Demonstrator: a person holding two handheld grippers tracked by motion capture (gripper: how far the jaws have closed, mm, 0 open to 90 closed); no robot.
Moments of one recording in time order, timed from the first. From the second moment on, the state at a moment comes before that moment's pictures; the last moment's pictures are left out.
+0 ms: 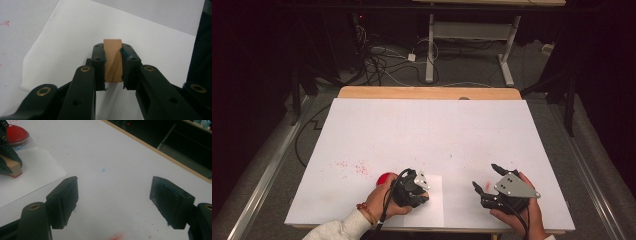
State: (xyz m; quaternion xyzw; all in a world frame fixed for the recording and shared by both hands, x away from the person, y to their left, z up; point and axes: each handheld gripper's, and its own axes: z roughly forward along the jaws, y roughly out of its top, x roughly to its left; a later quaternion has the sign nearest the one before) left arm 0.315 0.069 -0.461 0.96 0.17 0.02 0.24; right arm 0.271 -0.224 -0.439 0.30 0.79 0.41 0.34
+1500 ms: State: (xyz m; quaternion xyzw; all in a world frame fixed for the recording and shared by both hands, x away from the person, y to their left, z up) left arm 0.315 0.078 -0.444 0.94 0.18 0.04 0.28; right arm 0.271 -0.227 -0.438 0.30 0.79 0.41 0.34
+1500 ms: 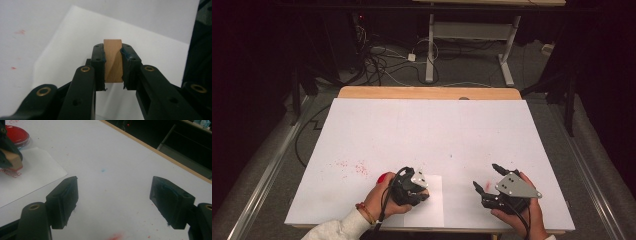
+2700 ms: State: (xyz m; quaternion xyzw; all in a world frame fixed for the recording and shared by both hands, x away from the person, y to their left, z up) left arm 0.320 0.132 -0.418 0.92 0.22 0.09 0.30; right arm 0.275 -0.226 -0.438 0.30 0.79 0.41 0.35
